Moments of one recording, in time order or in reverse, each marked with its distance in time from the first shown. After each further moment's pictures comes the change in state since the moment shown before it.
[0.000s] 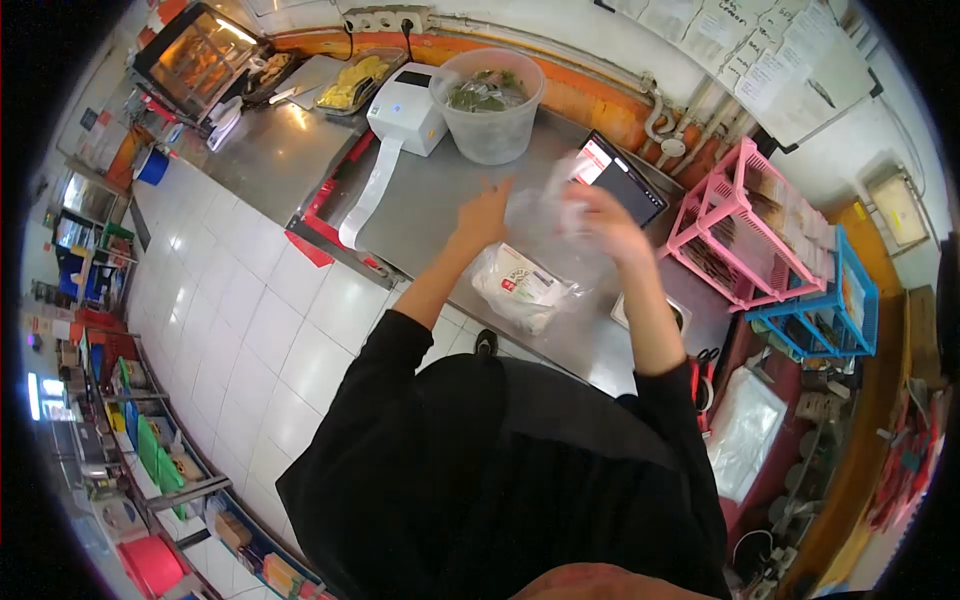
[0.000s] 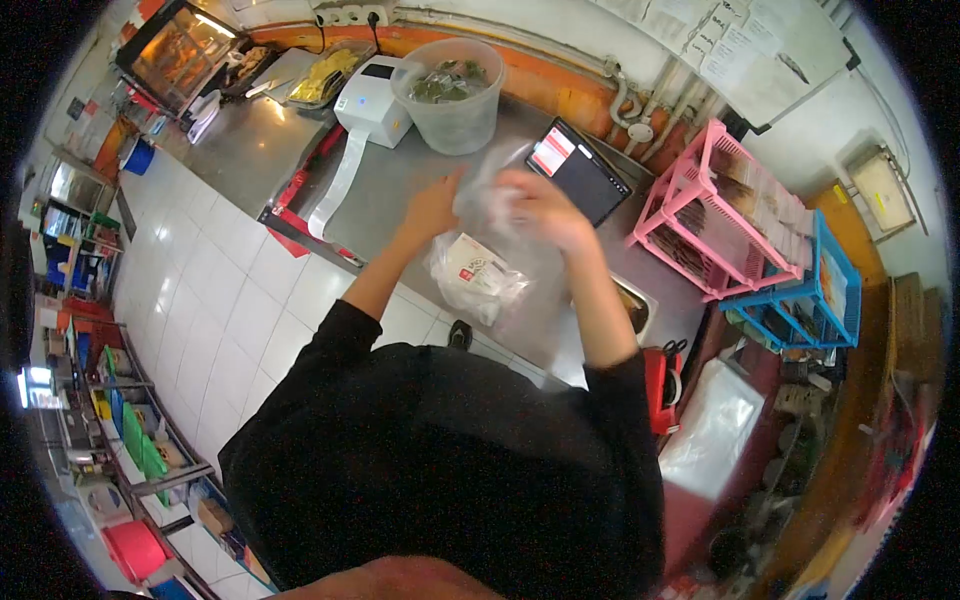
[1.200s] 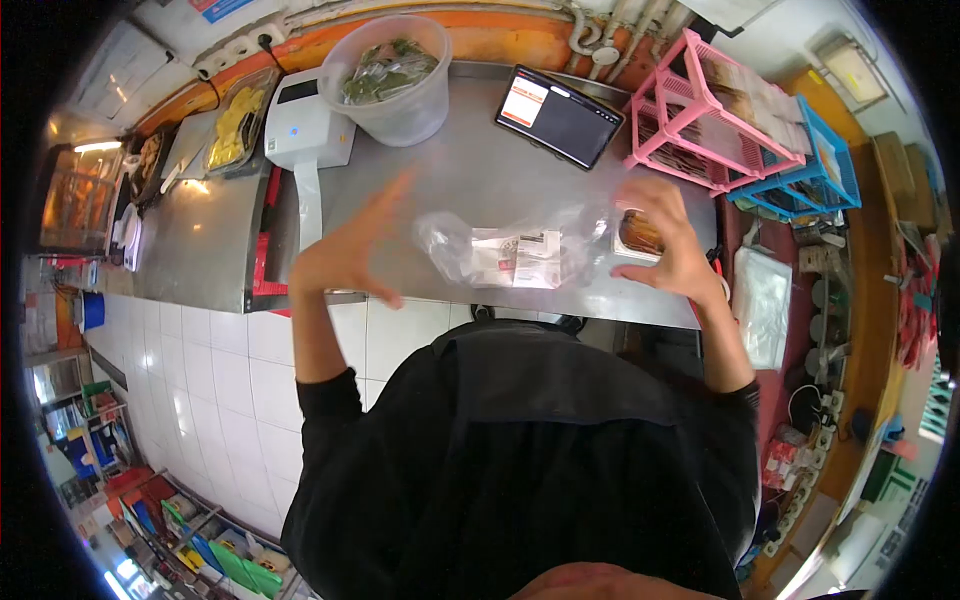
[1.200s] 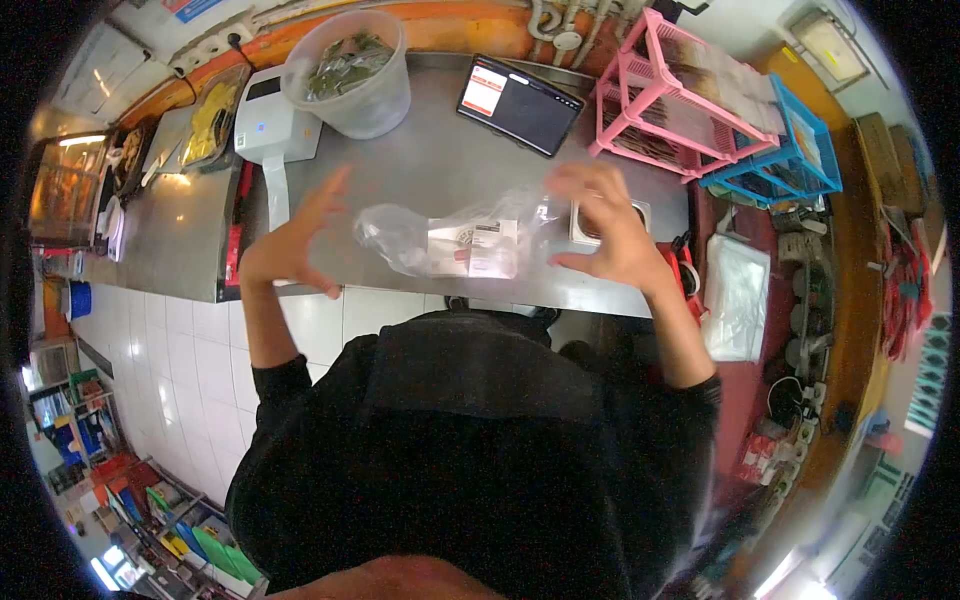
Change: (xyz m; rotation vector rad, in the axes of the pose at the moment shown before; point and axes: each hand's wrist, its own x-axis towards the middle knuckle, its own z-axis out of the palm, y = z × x) left_hand -0.002 -0.081 -0.144 -0.903 -0.620 0.486; right_hand -0.102 -0.043 0.053 -1.391 0.187 -0.172
